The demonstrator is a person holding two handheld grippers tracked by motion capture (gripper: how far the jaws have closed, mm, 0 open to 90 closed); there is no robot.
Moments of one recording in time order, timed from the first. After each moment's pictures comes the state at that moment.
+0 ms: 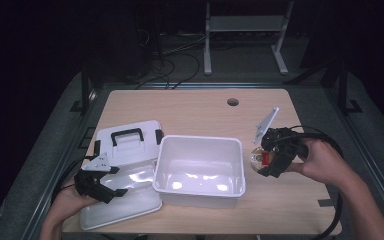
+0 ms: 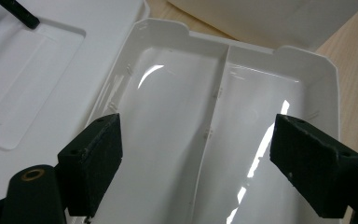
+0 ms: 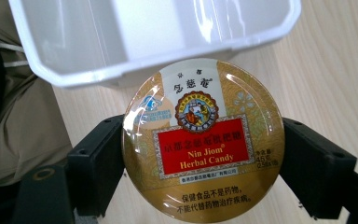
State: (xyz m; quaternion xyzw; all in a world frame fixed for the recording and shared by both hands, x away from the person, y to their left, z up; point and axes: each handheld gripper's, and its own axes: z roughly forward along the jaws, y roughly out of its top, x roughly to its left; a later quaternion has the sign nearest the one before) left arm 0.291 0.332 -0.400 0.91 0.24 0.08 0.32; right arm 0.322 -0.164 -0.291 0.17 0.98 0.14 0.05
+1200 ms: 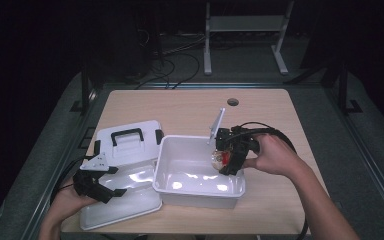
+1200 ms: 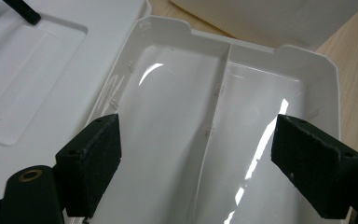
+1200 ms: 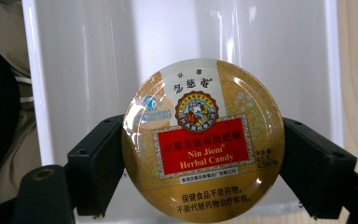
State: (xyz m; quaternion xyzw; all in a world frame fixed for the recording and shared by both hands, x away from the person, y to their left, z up) left arm 0.292 0.337 -0.402 0.91 0.25 0.08 0.32; right arm 0.339 -0.065 -0.301 0.09 0.99 0.13 0.03
